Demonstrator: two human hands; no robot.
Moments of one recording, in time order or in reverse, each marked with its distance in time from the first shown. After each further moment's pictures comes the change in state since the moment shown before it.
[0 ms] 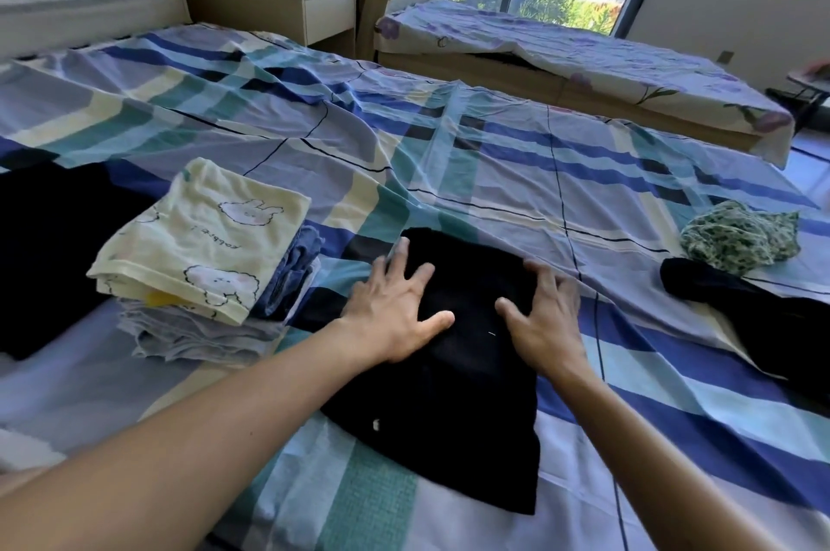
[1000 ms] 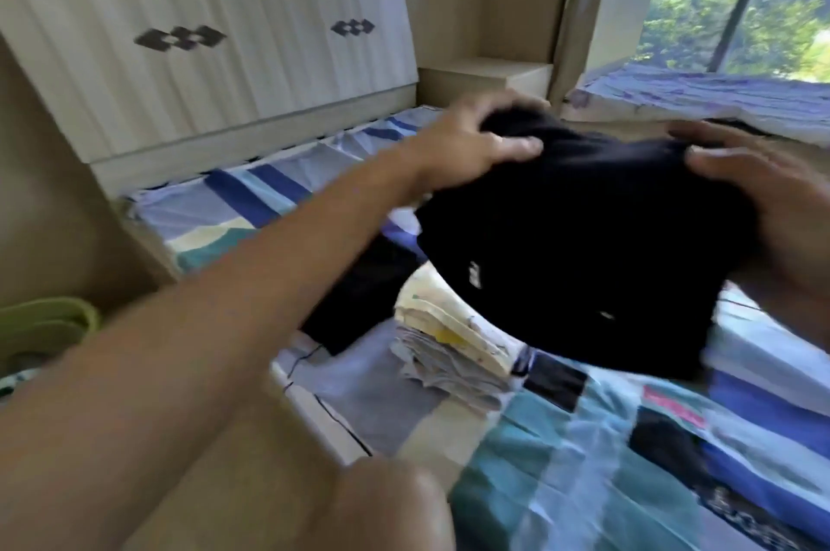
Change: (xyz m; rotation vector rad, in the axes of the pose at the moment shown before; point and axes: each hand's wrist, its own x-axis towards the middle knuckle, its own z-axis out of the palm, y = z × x) left_hand -0.102 -0.133 -0.261 -0.700 0.455 0.162; right_hand -0.043 -0.264 -0.069 0.982 -0.442 -0.248
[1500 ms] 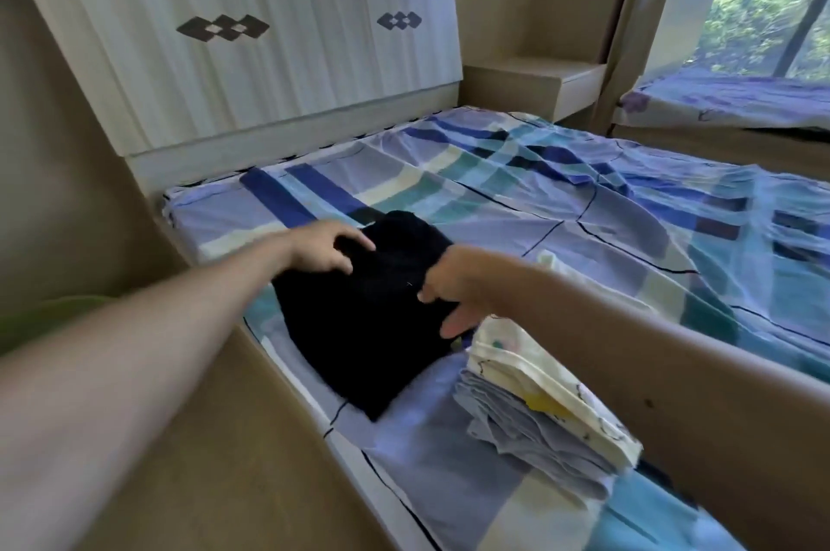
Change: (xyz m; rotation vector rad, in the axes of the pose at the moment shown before) left_hand -0.055 -0.257 -0.155 0.547 -0.186 -0.591; right_hand 0.106 0.122 0.252 -0.920 -0.600 0.373
